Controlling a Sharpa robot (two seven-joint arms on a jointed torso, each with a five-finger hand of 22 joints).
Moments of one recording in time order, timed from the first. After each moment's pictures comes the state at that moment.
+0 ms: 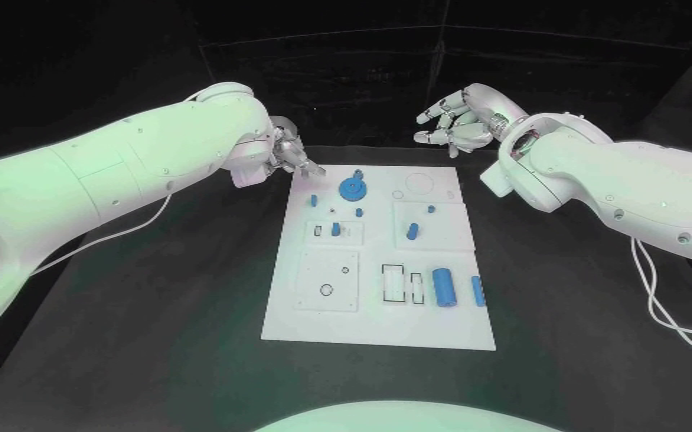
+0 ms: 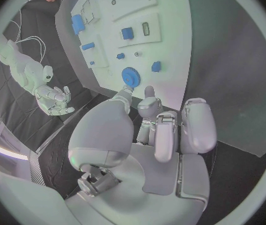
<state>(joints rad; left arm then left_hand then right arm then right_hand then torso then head) 1.37 -0.55 -0.01 1.08 -1.00 0.24 -0.58 1.11 -0.02 0.05 0.21 0.05 0.90 0.06 0.52 0.55 1.31 -0.01 1.09 1.01 1.47 -0.08 1.56 1.31 0.07 1.44 0.02 1.33 1.21 1.29 -0.77 0.03 1.40 -0.96 -0.36 -0.03 1.41 -0.01 -0.16 0.11 0.46 0.90 0.15 0.17 0.07 1.05 0.06 0.87 0.70 1.42 -0.01 1.09 0.92 0.17 1.04 0.10 1.04 0.55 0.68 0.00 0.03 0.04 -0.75</state>
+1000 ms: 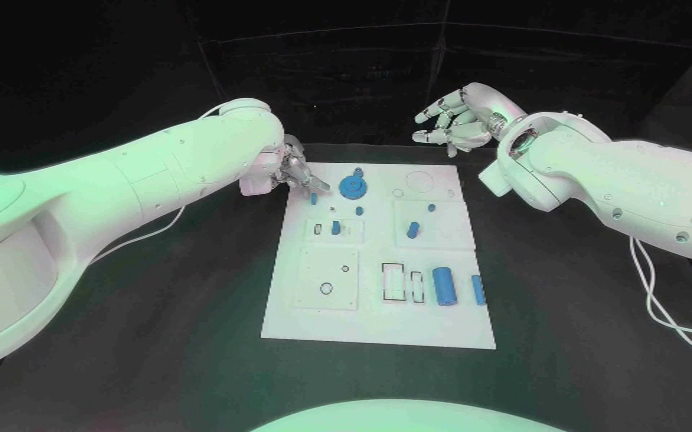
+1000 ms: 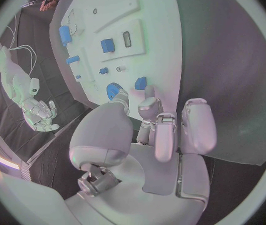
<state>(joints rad) 1.33 -0.44 -0.05 0.90 -1.03 0.34 -0.53 1.08 0.00 -0.07 0.27 0.05 0.94 0.06 0.50 0.51 1.31 -0.01 1.10 1.03 1.47 -0.08 1.56 1.31 0.07 1.44 0.03 1.33 1.23 1.29 -0.76 0.03 1.40 -0.96 -0.35 -0.03 1.41 -0.01 -0.16 0.11 0.46 0.90 0.15 0.17 0.07 1.05 0.06 0.87 0.70 1.42 -0.01 1.09 0.92 0.17 1.04 0.10 1.04 0.55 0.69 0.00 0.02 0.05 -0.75</state>
